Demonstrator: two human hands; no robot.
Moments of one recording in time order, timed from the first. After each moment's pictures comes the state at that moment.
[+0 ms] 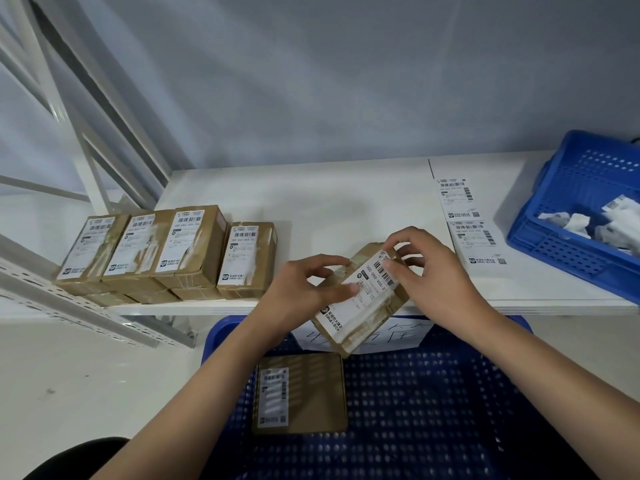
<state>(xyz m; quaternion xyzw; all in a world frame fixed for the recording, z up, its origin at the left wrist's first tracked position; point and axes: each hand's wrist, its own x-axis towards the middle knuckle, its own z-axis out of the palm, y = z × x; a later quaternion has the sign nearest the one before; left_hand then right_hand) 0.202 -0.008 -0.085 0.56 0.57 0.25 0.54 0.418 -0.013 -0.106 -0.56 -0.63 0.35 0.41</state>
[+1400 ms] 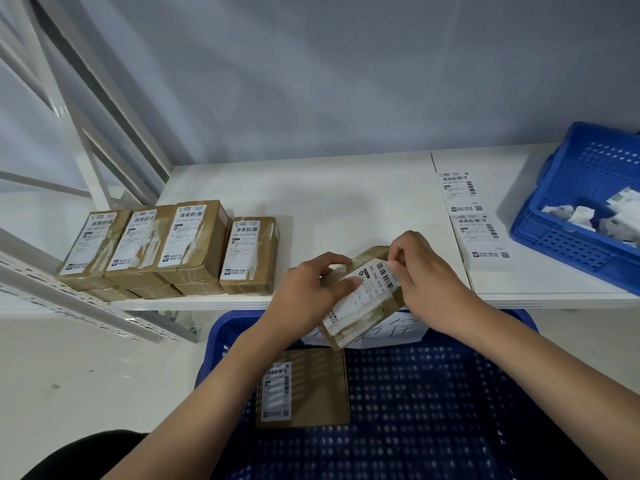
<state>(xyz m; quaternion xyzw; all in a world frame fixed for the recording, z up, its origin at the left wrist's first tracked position) 0.208 -0.011 -0.100 0.64 0.60 0.21 0.43 0.412 -0.019 -0.105 -0.58 -0.73 0.25 0.24</state>
